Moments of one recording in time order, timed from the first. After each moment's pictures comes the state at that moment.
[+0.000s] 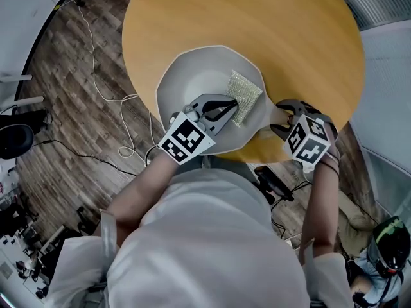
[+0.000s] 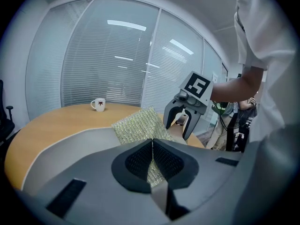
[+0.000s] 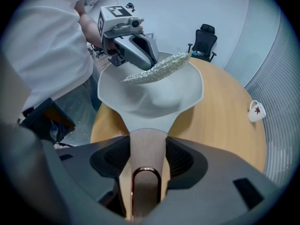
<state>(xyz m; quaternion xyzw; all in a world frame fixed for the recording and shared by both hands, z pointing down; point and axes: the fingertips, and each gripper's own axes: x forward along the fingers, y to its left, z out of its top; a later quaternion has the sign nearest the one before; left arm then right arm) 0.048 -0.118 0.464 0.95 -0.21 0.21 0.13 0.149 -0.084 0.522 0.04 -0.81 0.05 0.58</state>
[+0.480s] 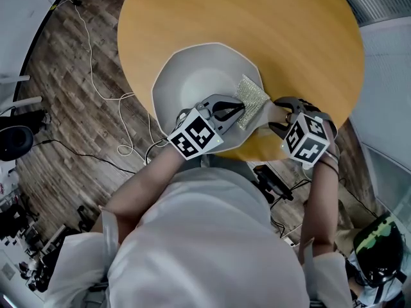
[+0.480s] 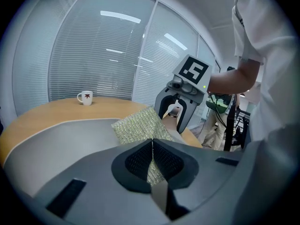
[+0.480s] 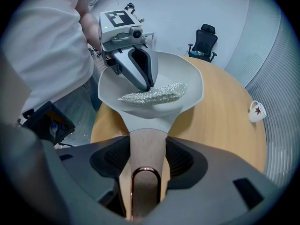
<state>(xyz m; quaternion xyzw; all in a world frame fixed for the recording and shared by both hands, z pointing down) 0.079 -0.100 0.500 0.95 -0.16 0.24 0.14 0.149 -0.081 0.528 0.04 -0.82 0.05 0.58</state>
